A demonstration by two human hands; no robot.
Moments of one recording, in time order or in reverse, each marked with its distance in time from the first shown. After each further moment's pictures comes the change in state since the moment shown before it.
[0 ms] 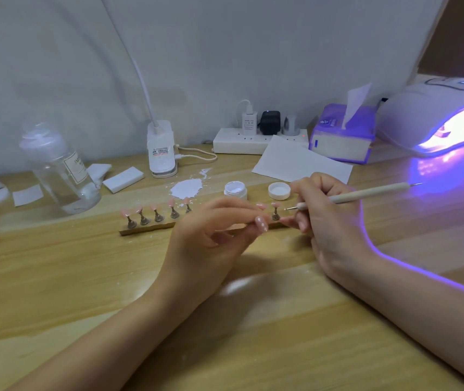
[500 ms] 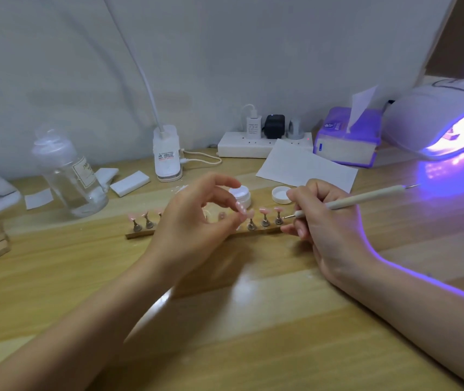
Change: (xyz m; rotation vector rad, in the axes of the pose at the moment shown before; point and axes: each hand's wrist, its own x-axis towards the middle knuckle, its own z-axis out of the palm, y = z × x) left_hand 0.022 -0.005 -0.020 0.208 -0.059 -0.214; right_hand 0.000 0.002 0.001 -0.016 -0.033 0.027
